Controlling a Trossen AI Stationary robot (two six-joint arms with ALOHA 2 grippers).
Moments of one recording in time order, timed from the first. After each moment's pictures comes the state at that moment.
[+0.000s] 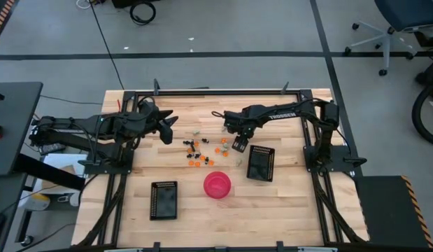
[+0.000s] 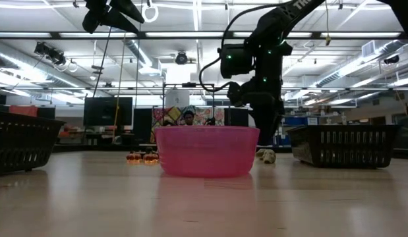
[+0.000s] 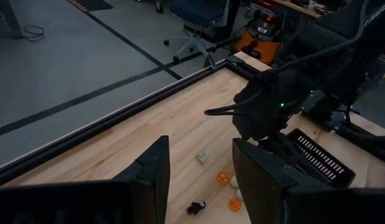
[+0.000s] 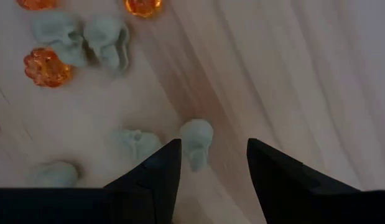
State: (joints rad) left arm -0.05 0.87 0.92 -0.48 -0.63 -0.51; right arm -0.26 1.86 1.26 -0.83 0.02 0.23
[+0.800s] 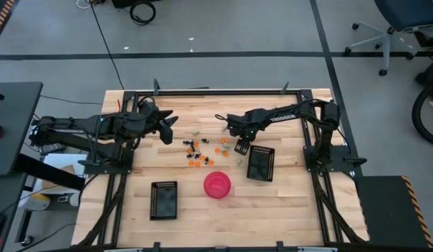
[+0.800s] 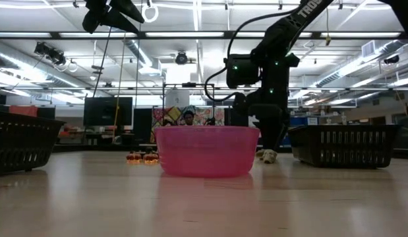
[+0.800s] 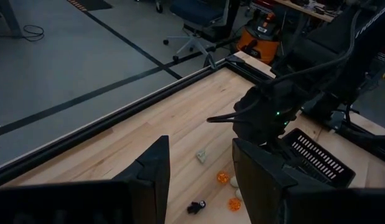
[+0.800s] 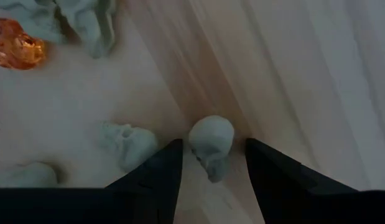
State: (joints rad) left arm -0.05 0.87 0.92 -0.48 -0.63 -0.51; right arm -0.26 1.86 1.14 -0.70 -0.03 0.23
